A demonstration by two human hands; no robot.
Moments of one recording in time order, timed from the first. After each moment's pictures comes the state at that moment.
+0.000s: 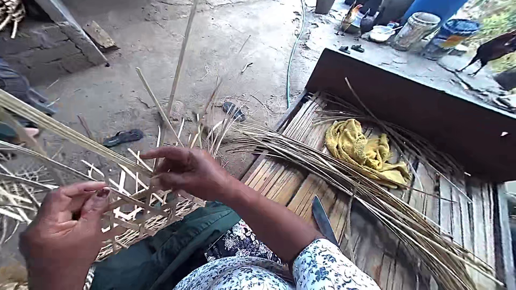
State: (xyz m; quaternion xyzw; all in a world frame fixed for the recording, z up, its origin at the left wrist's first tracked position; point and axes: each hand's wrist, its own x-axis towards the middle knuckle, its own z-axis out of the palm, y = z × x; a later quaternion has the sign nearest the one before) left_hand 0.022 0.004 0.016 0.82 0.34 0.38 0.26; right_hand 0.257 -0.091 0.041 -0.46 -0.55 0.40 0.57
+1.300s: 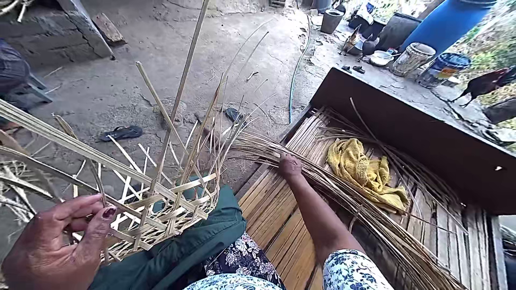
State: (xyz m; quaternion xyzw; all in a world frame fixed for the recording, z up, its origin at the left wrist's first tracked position) left_hand 0.009 0.000 -0.001 0.83 0.31 0.43 0.20; right_hand 0.480 -0.154 -0.150 -0.94 -0.29 0.16 -0.04
